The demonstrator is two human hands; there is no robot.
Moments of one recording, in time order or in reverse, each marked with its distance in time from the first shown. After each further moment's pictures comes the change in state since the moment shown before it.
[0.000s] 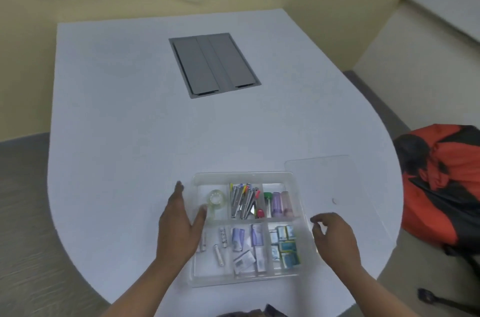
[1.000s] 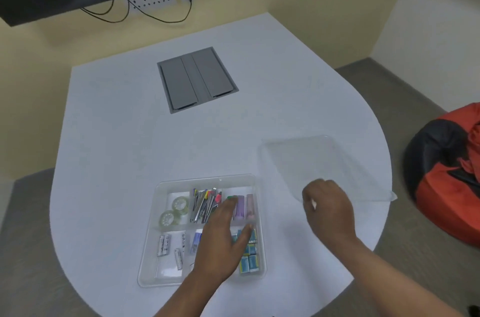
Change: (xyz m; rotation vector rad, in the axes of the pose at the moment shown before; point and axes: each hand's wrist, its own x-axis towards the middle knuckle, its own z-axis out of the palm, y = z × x) left_hand -0.069 0.177 0.120 0.070 -0.131 0.169; right_hand 0.074 0.069 -0.081 0.060 0.317 -0.555
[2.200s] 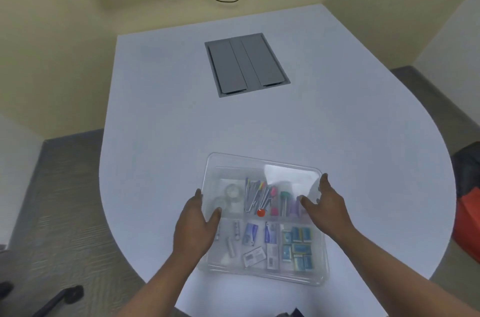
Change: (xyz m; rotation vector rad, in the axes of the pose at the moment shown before) left_hand -0.001 -0.158 -0.112 0.012 0.096 -0.427; right_hand 0.020 -0.101 0.101 0.255 -0.587 0.578
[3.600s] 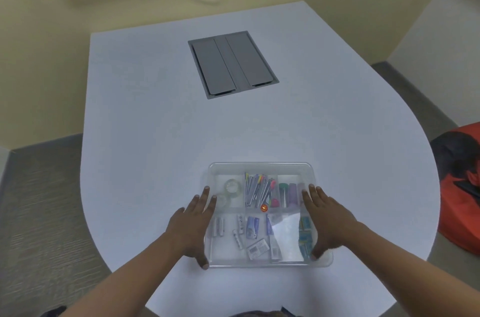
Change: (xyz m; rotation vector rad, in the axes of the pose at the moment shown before) left_hand 0.061 -0.015 -0.014 0.876 -0.598 0.417; right_hand 0.005 0.005 -0.010 -0.909 -0.407 -0.239
